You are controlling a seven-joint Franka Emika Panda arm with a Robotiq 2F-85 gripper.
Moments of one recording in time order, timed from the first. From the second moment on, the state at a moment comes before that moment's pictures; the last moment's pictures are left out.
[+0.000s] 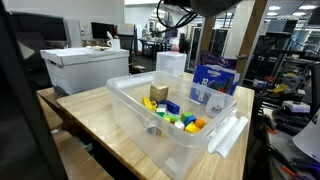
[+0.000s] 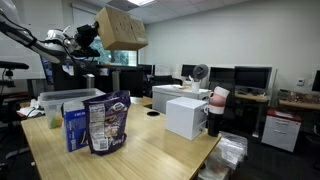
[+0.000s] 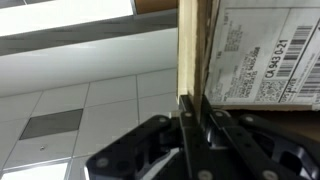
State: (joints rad) arm -1.46 -0.57 1.86 -1.87 -1.25 1.27 2.06
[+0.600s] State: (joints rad) arm -1.57 -0.68 1.87 -1.74 -0.95 1.32 1.97
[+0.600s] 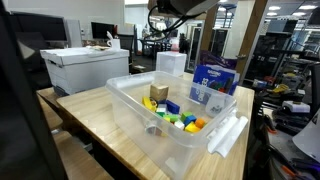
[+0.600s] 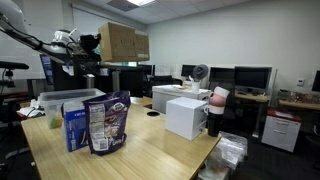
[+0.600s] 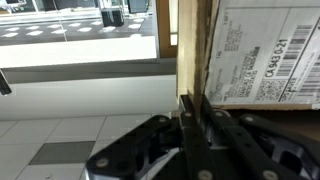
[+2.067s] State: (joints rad) arm -2.02 -1.16 1.77 -1.19 -0.22 1.27 1.71
